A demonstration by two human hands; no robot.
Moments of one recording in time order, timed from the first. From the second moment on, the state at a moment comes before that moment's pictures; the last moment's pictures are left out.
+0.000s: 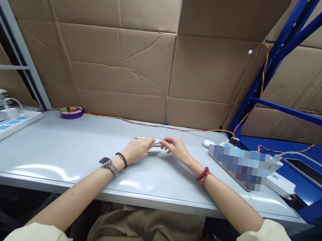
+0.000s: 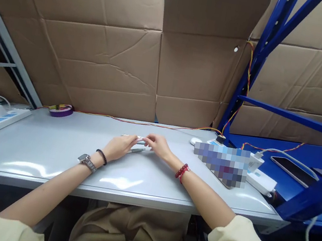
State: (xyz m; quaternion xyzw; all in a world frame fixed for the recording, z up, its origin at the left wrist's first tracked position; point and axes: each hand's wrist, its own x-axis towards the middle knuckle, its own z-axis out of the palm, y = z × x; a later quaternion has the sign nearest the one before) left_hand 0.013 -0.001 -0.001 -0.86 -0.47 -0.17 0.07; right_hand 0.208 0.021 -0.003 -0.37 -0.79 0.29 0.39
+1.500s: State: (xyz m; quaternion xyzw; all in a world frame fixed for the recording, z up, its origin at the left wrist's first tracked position) left_hand -0.010 0.010 0.003 -0.88 -0.45 -0.18 -0.04; right_hand 0.236 0.036 0.000 -0.59 -0.80 0.01 0.04
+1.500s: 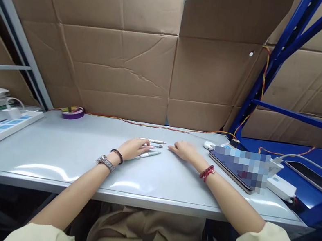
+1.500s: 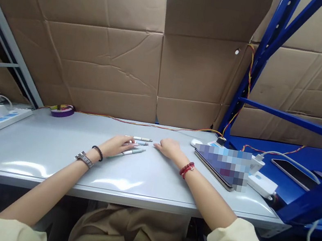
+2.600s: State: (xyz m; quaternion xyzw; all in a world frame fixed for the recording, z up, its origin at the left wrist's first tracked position) left_hand -0.002 0.002 0.006 -0.86 -0.46 -0.22 0.01; right_hand 0.214 0.032 -0.012 -0.48 -0.82 0.02 0.31
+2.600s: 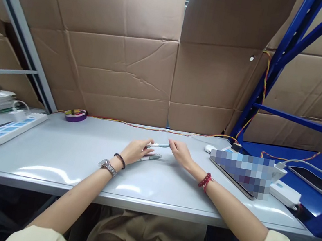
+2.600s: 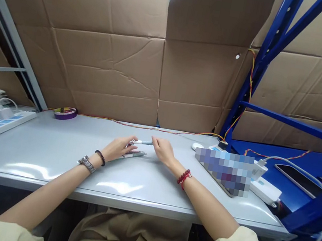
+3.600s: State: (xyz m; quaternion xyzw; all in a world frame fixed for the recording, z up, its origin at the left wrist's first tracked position) left_hand -0.001 0.004 0.007 -0.84 -0.49 -0.21 0.05; right_hand 0.219 0.033 -0.006 -0.38 -0.84 0.13 0.36
